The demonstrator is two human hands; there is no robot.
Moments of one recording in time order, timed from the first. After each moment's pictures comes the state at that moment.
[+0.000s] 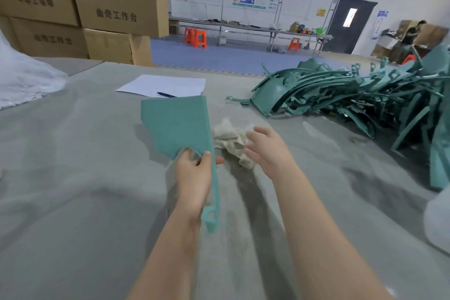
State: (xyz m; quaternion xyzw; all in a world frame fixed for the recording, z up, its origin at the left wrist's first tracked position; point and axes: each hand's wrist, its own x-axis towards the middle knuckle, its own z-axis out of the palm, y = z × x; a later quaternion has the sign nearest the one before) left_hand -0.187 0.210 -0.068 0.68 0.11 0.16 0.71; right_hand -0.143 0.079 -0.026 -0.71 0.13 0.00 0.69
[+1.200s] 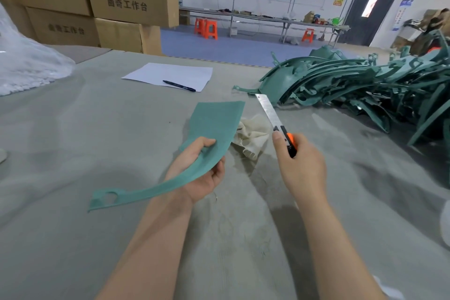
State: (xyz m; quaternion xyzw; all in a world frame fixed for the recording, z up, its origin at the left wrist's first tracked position) left_hand -0.185 0.226 -0.059 0.34 0.13 -0.20 0.91; right_hand -0.180 0.034 -0.068 -0.89 0.07 -0.27 0.35
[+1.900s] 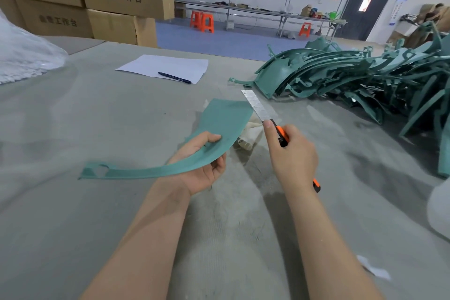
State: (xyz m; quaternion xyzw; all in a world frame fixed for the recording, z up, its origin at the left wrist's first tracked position) left_hand -0.190 0.218 -0.063 0.34 0.12 -0.24 0.90; right_hand -0.182 0.041 -0.072 -0.89 0.09 -0.30 0.34
